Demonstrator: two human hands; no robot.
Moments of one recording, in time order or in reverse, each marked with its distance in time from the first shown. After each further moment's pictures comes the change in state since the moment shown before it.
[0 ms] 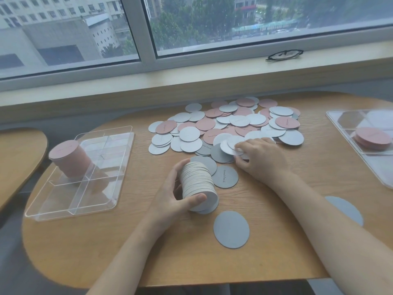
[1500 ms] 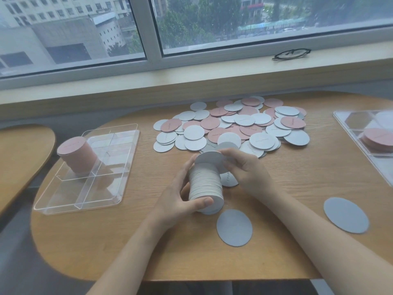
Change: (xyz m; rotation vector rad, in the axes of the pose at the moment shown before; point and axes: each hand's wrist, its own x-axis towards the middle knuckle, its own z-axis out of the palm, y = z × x) left_hand 0.000 -0.001 0.000 0.083 -0.077 0.062; right_hand -0.018 -0.058 -0.019 0.991 -0.198 0.108
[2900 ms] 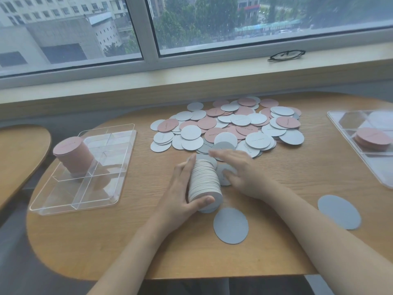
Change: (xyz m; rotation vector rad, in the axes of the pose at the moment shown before) left_hand 0.005 -0.006 0.007 0.321 0.021 0.068; right_hand 0.006 0.021 -0.007 -0.434 -0.142 -0.183
